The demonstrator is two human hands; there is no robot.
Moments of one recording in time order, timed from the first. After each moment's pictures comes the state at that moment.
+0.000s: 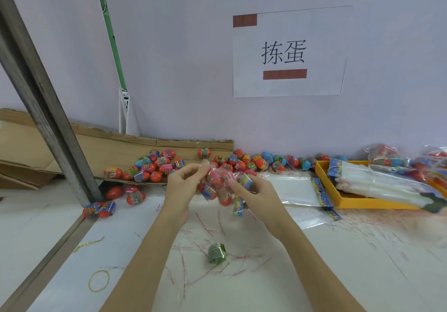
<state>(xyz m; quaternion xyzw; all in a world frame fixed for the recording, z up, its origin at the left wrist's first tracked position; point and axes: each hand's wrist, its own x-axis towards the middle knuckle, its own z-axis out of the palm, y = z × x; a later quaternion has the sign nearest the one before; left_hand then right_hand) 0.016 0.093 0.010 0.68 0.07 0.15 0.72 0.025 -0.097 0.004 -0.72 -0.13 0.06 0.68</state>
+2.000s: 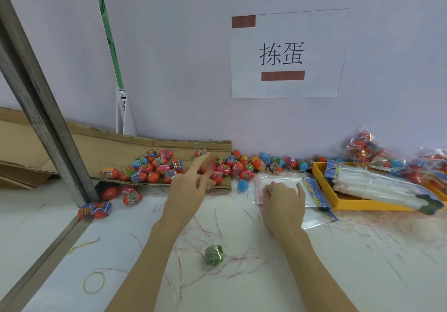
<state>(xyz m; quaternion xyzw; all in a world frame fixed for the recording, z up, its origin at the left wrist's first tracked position) 0.014 0.090 0.006 0.88 -0.07 0.29 0.37 0.046 -0.126 -0.013 -0.98 0.03 -0.12 0.13</state>
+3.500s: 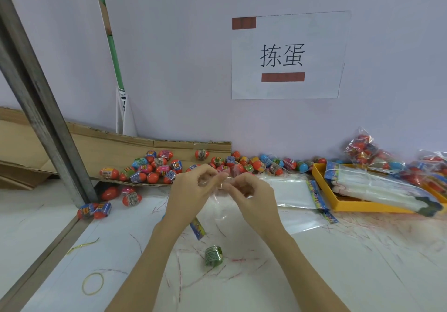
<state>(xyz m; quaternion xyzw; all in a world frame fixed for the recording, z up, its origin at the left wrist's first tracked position) 0.012 0.085 0.010 0.84 -0.09 0.29 0.44 0.017 -0.091 0.003 -0.76 -0.20 -0.14 0.60</state>
